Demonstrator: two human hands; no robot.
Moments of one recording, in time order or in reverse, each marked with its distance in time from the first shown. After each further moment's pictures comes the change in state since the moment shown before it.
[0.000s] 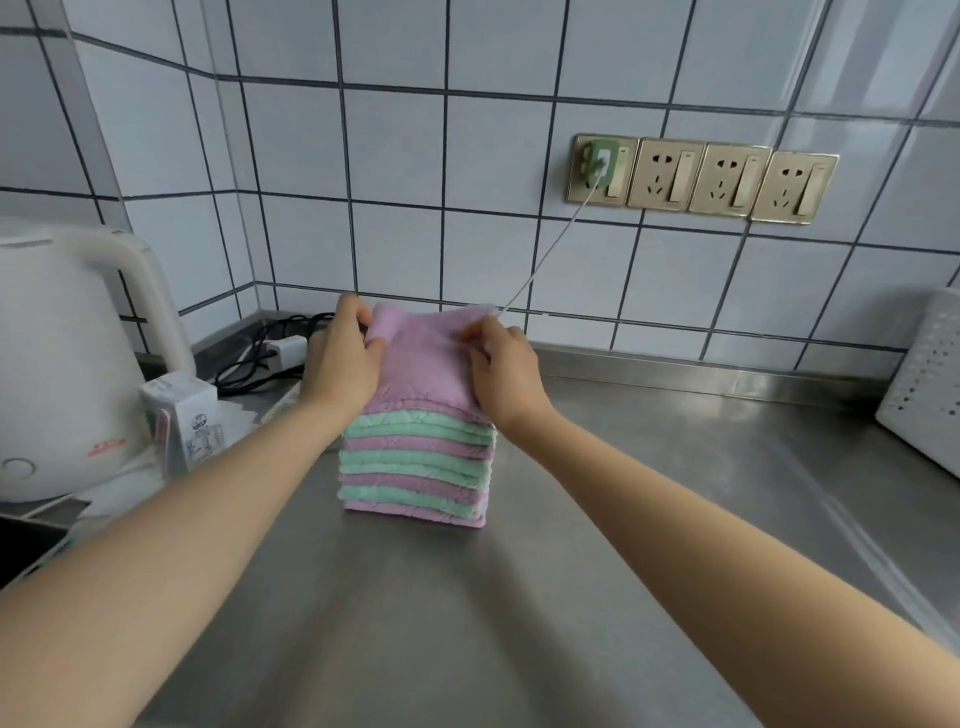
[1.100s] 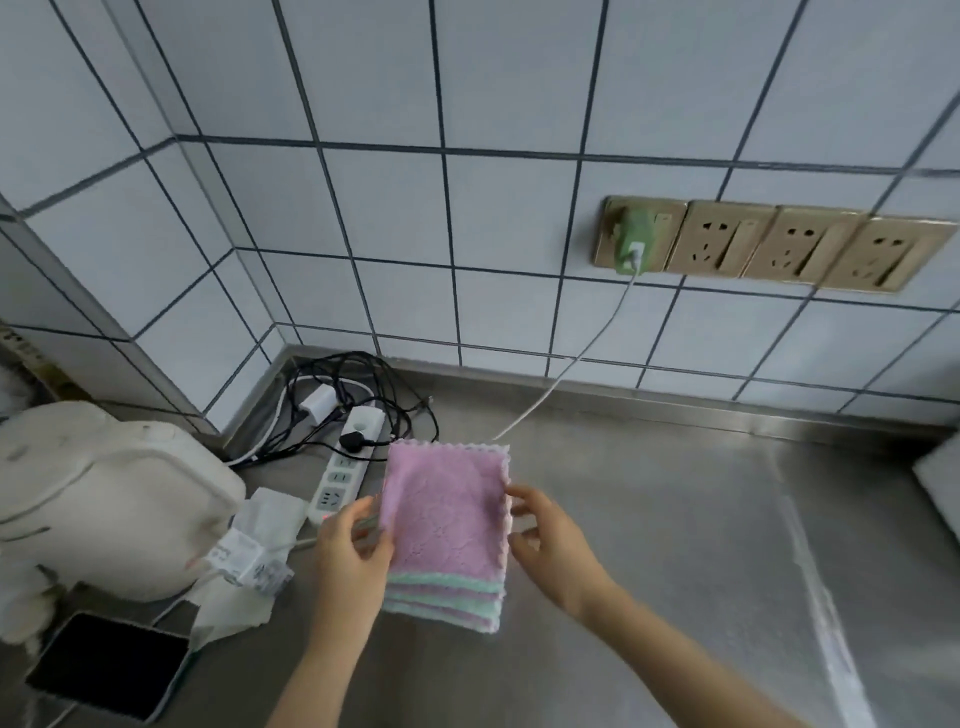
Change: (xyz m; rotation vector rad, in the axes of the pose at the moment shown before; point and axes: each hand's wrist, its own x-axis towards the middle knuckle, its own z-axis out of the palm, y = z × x) left_hand -0.020 0.049 -0.052 -0.114 -0.247 -0.617; right_hand 0.014 -0.014 -0.073 0.135 -0.542 0.454
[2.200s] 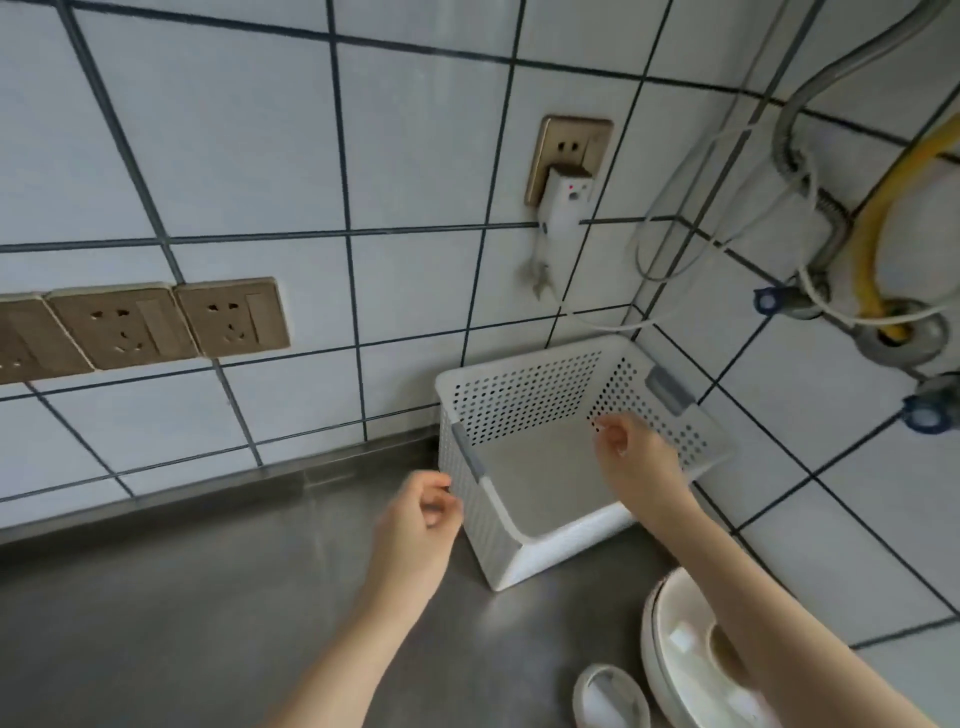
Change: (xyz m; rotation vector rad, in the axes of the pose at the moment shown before) left_hand -0.232 0.341 0.428 -0.198 -0.750 0.246; right_hand -0.211 0.226 -0.524 -0.277 0.817 0.496
